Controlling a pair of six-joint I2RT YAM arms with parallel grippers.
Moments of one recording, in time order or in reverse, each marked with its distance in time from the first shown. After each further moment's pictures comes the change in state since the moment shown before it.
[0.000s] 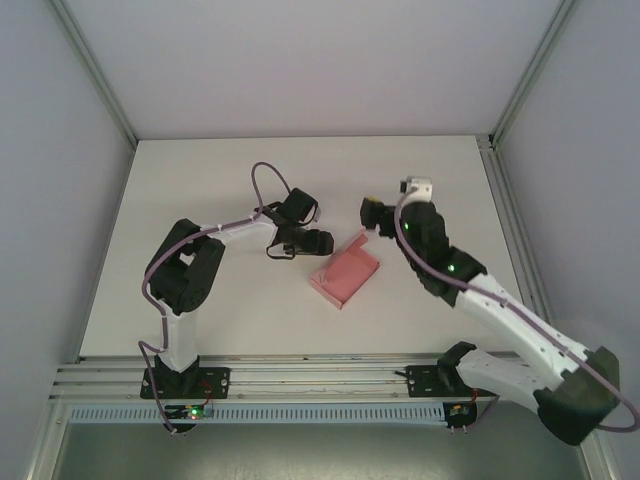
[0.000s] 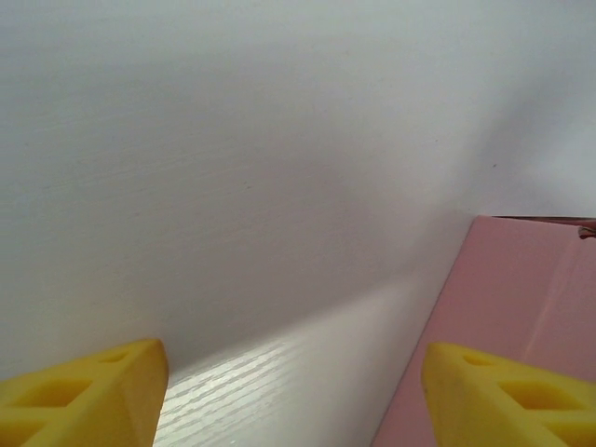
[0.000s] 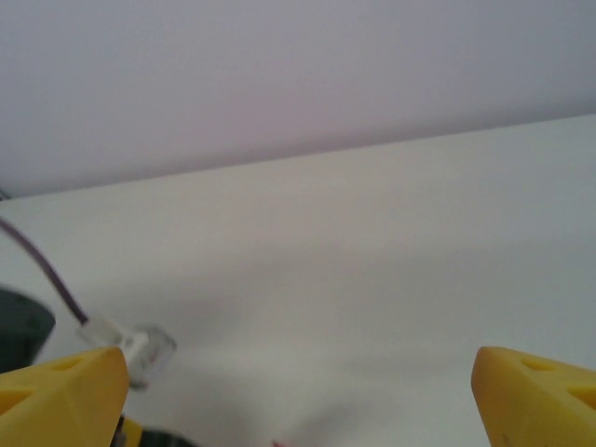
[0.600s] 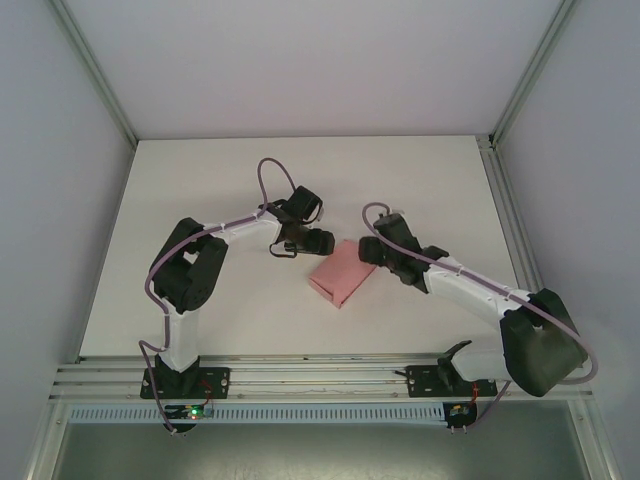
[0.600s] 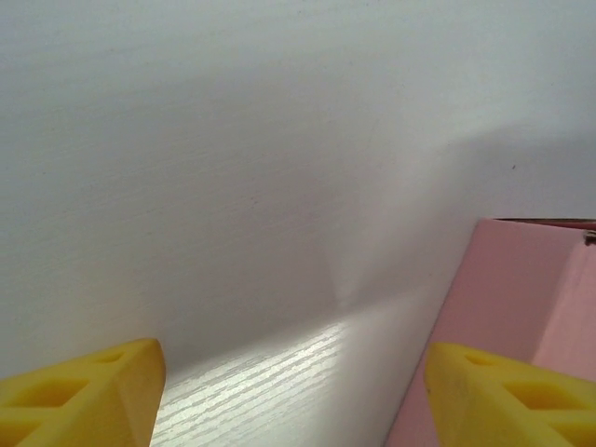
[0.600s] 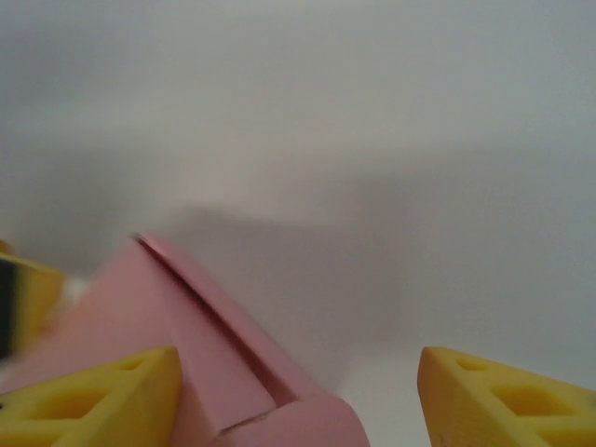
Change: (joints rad) left arm -0.013 0.025 0.055 -0.059 -0.051 0.050; right arm -0.043 0.264 -0.183 -0.079 -0.163 0.125
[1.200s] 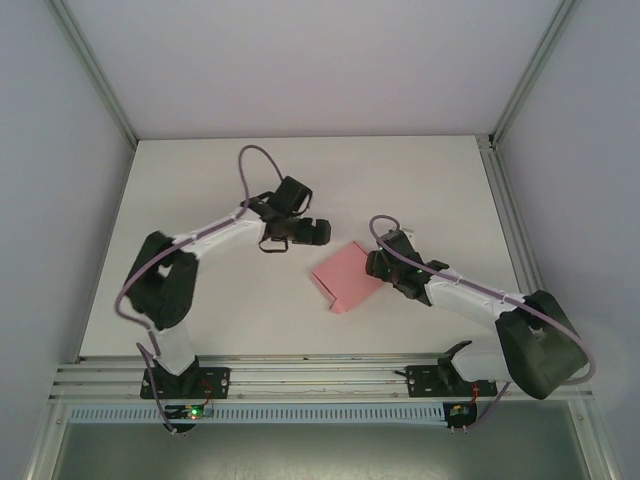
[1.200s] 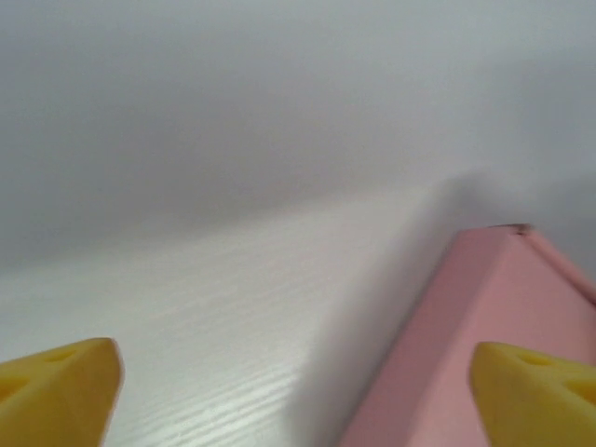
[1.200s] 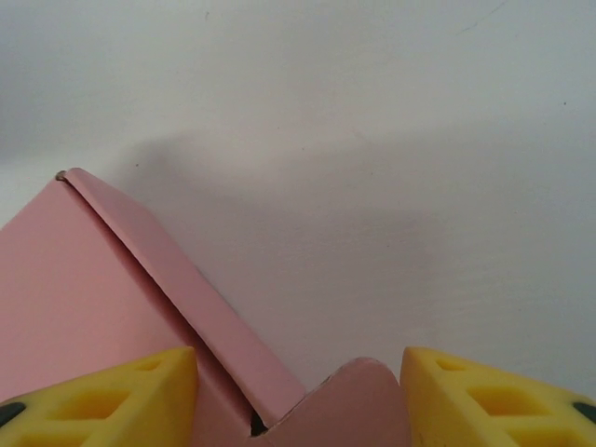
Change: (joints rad) left arm 0.025 -0.237 -0.056 -0.055 -0.074 -0.035; right arm 0.001 -0.023 -0.107 0.056 0.003 0.133
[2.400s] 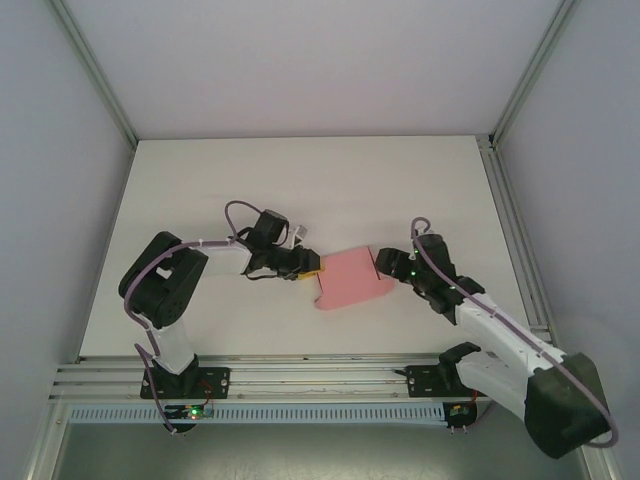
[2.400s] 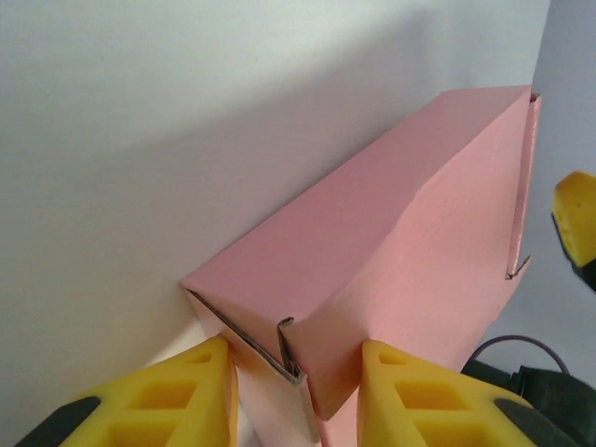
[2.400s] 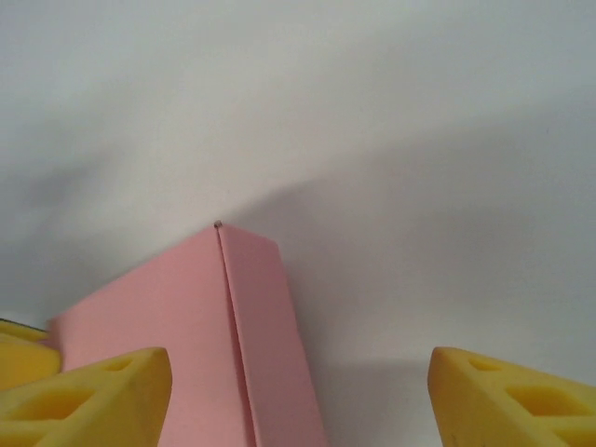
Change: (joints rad) left arm 0.076 0.055 -0.421 0.560 0.609 -0.288; right arm -0.203 -0.332 -0.118 0.010 -0.303 -0.051
